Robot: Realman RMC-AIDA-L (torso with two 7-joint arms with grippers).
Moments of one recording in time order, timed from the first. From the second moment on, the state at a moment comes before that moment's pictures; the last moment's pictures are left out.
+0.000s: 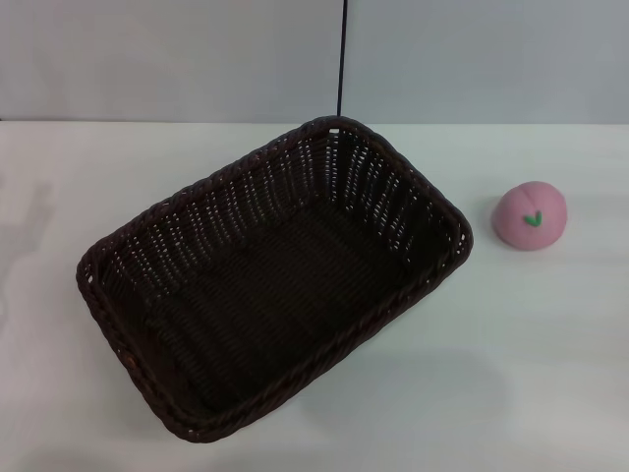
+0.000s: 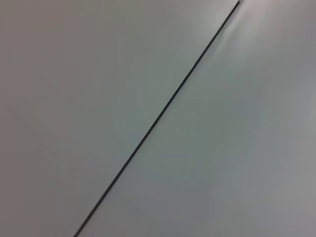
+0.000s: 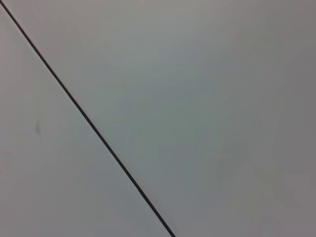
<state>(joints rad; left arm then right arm) -0.25 -2.07 0.66 0.05 0.71 1.85 -0.92 0.35 2.07 -0.22 -0.22 -0.98 -1.42 1.05</state>
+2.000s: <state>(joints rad) -0.68 -2.05 0.85 1.28 2.50 1.72 -2.21 0.34 2.07 -0.21 -0.21 -0.98 -1.41 1.04</state>
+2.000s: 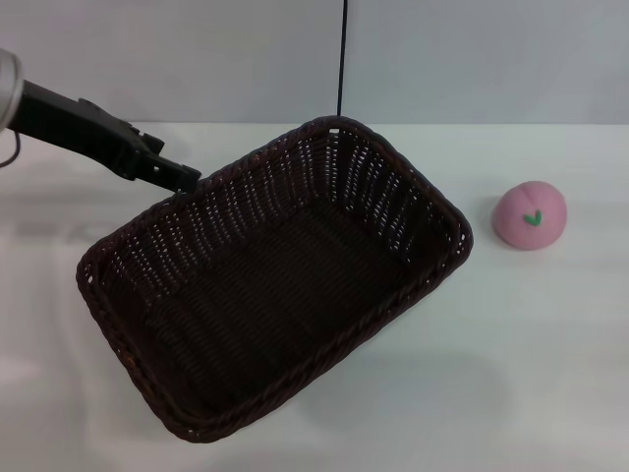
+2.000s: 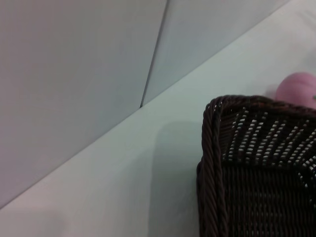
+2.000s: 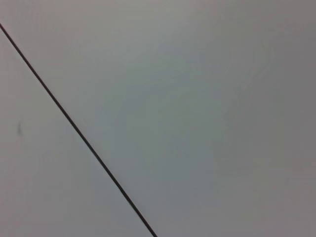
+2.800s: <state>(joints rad) -0.71 -2.06 1.01 1.13 2.59 1.60 -2.22 0.35 2.07 -0.21 -0.21 -0.98 -1.36 1.04</state>
